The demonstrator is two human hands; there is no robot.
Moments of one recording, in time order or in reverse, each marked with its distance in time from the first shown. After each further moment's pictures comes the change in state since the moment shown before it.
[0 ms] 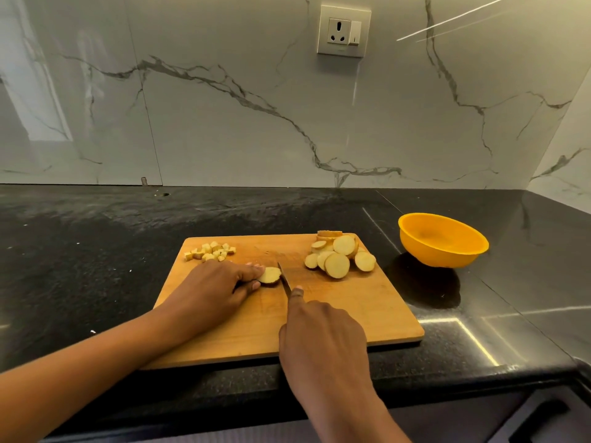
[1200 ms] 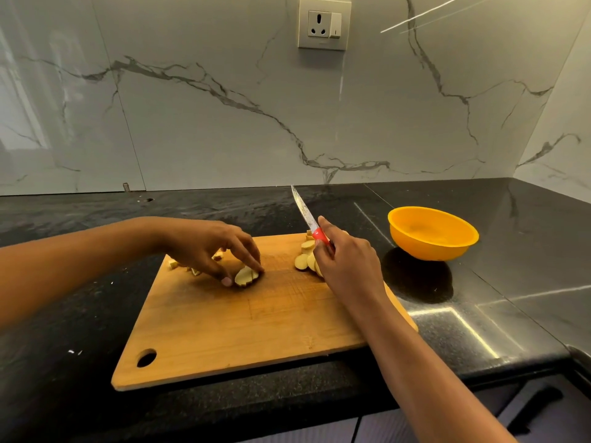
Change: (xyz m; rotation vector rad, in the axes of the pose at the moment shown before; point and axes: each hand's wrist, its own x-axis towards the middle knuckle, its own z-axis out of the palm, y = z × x) left_hand 0.095 -0.047 -0.042 0.061 -0.753 0.458; right_hand 0.087 0.076 0.007 0.326 0.451 0.016
